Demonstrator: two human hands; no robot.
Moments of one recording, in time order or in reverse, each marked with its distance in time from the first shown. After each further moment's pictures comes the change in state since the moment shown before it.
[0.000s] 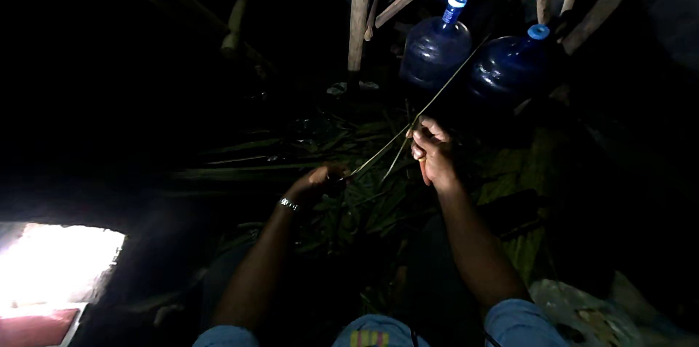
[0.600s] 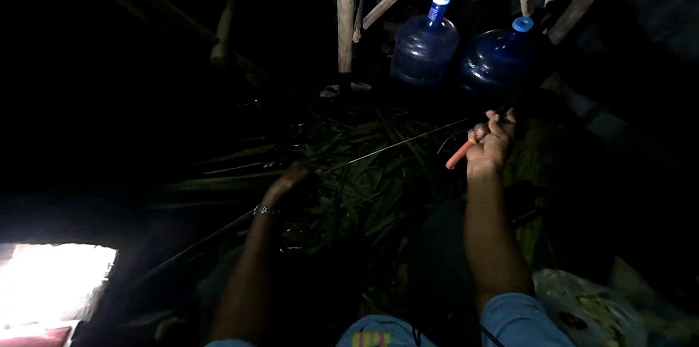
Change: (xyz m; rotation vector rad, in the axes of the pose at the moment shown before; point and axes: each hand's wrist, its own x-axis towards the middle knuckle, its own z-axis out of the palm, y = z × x) left_hand -0.022 0.013 -0.019 0.410 0.333 -0.023; right_hand 0.024 -0.028 -0.087 0.301 0.717 -0.217
